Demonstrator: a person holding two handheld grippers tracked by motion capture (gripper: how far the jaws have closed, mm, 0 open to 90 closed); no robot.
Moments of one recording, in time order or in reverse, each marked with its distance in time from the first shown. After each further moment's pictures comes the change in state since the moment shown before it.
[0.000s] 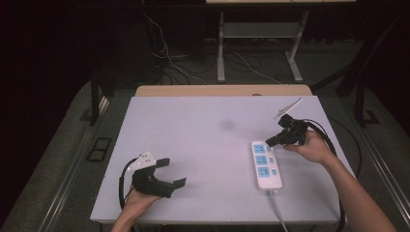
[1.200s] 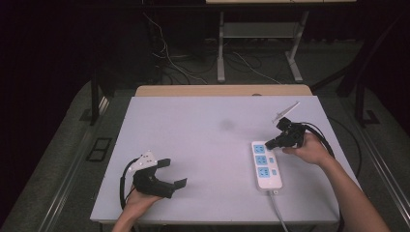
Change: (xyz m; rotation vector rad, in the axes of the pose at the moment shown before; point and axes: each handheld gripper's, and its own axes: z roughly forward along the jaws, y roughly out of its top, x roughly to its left) left arm -0.001 -0.001 0.002 0.010 -0.003 0.001; right arm -0.005 -0.007 0.014 0.020 -0.010 0.012
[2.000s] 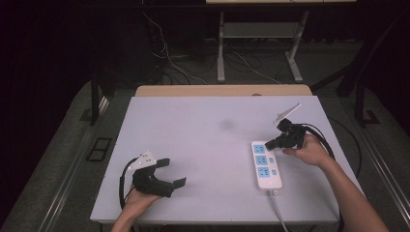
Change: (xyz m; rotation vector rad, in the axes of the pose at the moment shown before) left arm 0.003 -0.001 0.000 0.001 0.003 -0.005; right arm 0.000 -0.005 0.001 -0.030 -0.004 -0.006
